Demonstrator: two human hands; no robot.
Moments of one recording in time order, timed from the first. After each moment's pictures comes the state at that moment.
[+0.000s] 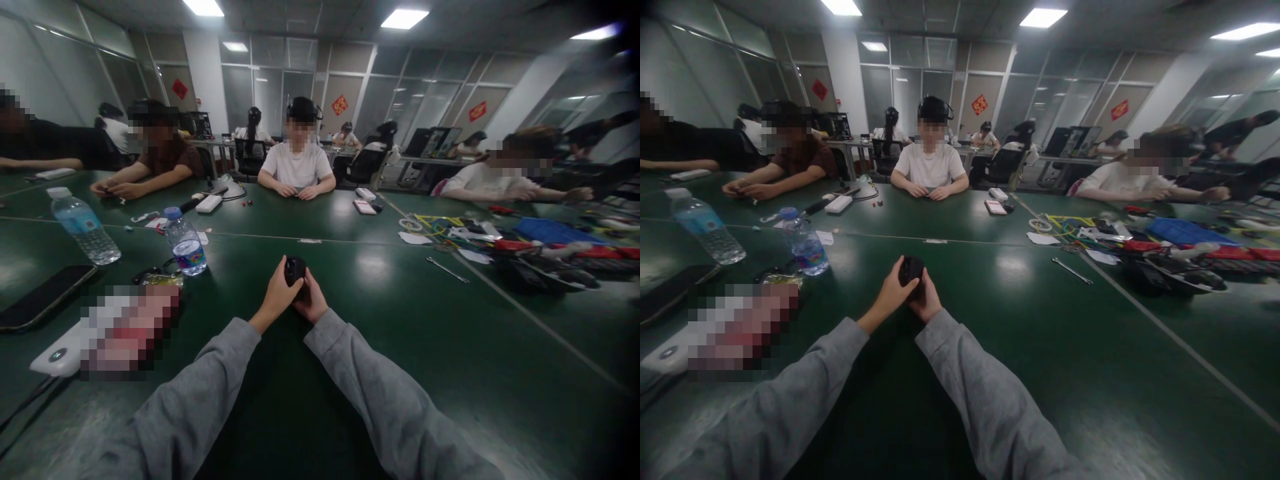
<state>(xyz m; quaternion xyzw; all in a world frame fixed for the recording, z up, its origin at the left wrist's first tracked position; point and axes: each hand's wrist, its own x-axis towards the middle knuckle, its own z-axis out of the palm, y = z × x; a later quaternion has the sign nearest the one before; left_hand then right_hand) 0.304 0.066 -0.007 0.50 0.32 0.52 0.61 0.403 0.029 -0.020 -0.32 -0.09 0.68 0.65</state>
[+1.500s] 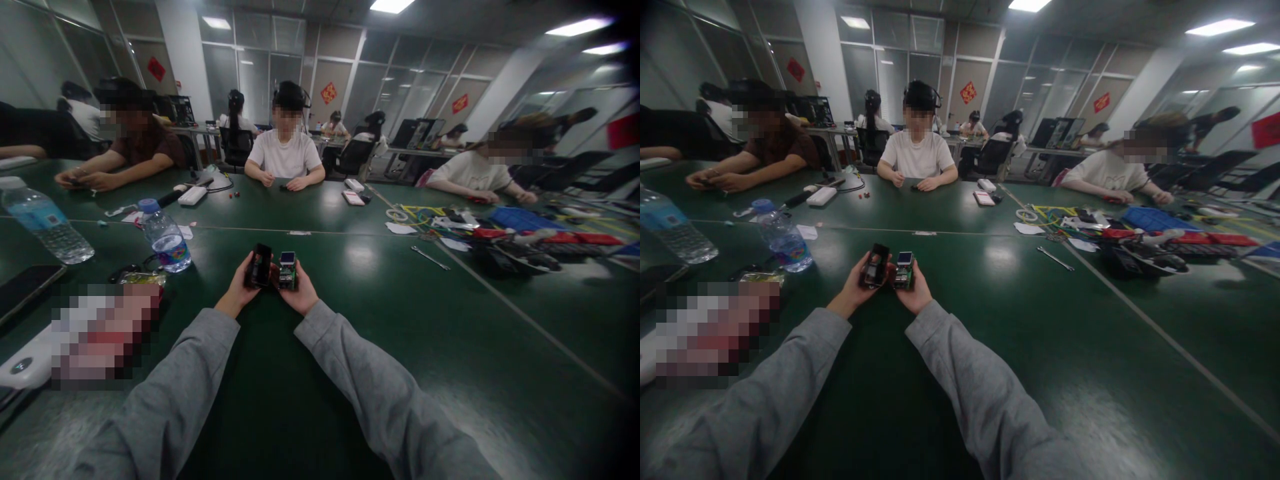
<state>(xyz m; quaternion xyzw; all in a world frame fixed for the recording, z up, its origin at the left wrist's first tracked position) 0.267 0.116 -0.025 0.21 0.19 0.37 0.88 0.406 0.039 -0.026 -0.22 -0.07 0.71 0.67</state>
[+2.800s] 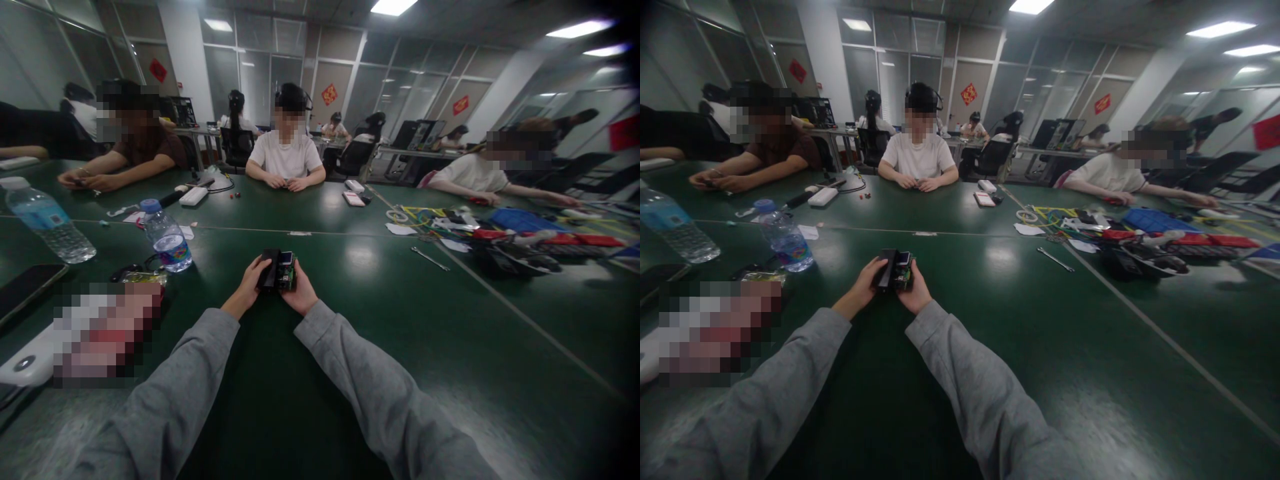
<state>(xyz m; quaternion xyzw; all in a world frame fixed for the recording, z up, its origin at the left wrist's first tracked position) 0.282 0.106 -0.031 0.41 0.37 0.41 0.73 0.404 0.038 -0.024 -0.24 -0.10 0.71 0.65</state>
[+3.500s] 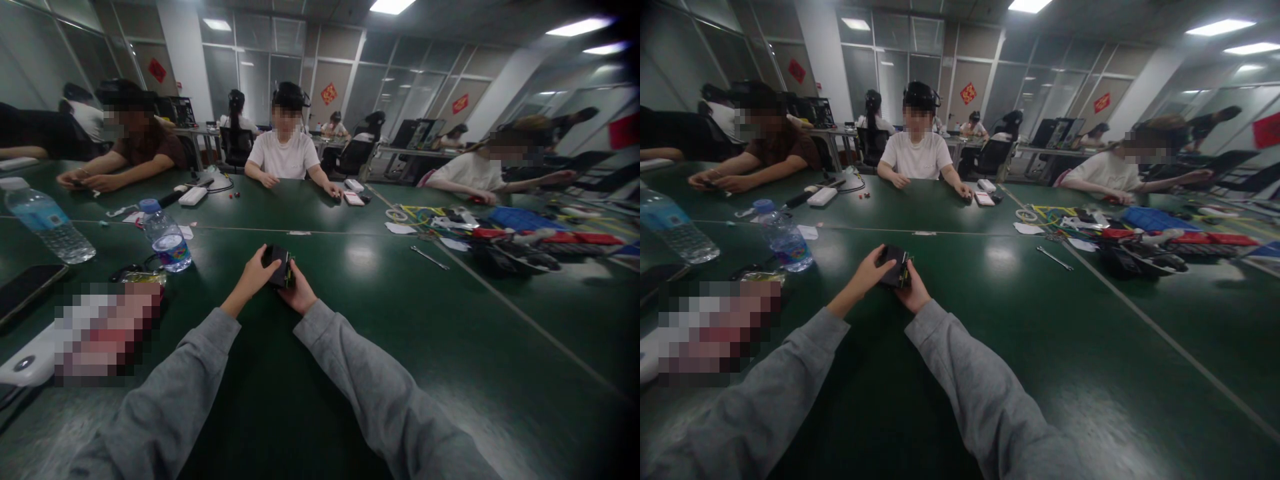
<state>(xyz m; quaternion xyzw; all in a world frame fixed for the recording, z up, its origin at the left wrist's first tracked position) 0.284 0.105 0.001 0.72 0.42 0.36 0.43 0.400 0.036 -0.022 -0.33 -0.07 0.68 0.65</state>
